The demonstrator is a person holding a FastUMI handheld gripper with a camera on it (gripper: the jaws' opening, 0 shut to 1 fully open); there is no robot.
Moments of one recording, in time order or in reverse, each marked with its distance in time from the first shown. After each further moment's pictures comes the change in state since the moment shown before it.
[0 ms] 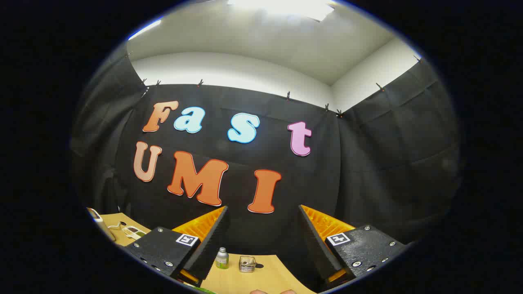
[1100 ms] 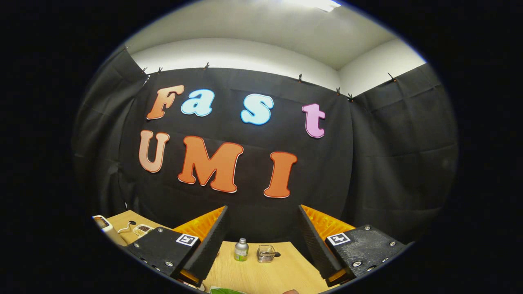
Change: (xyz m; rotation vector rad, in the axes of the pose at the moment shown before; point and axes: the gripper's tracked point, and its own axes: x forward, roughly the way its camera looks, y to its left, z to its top) arm 0.002 0.067 -0.032 -0.022 0.168 -0.001
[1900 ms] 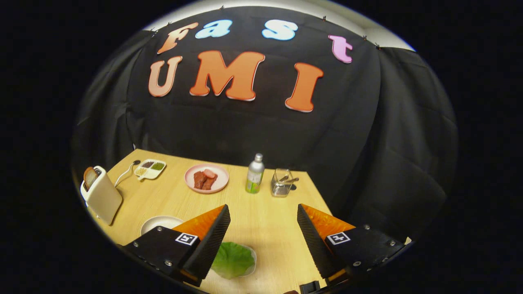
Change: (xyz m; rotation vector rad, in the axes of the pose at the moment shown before) arm -0.036 0.051 -0.231 -0.074 0.599 0.152
